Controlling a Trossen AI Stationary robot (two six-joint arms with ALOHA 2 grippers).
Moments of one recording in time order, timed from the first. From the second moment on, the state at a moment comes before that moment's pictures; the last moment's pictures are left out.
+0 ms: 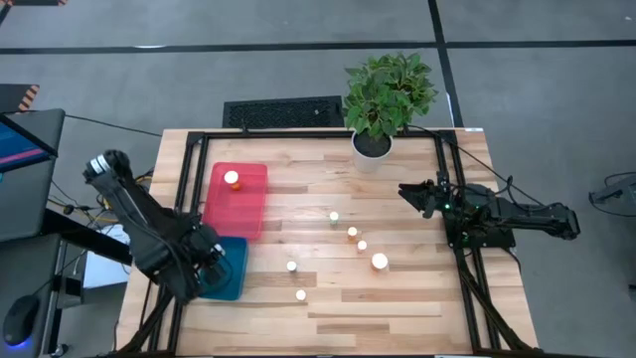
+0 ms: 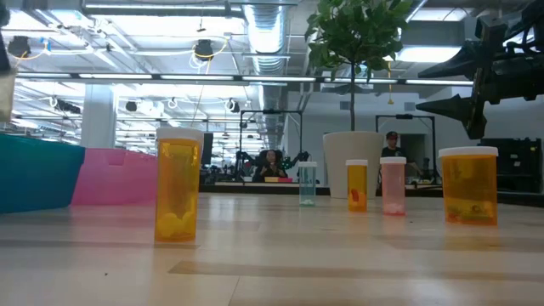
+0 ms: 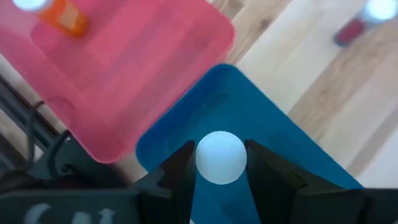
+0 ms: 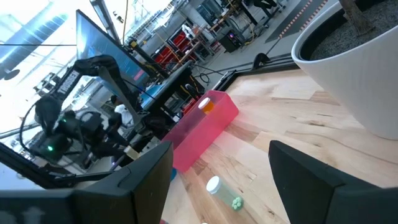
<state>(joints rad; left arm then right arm) -0.92 1.25 1.00 -1.40 -0.46 -1.66 -0.10 0.03 0.03 -0.02 0.26 0.78</state>
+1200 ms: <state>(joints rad) -0.93 1.26 0.70 -1.14 -0.39 -1.75 -0.10 0.03 0.03 -0.02 0.26 0.78</state>
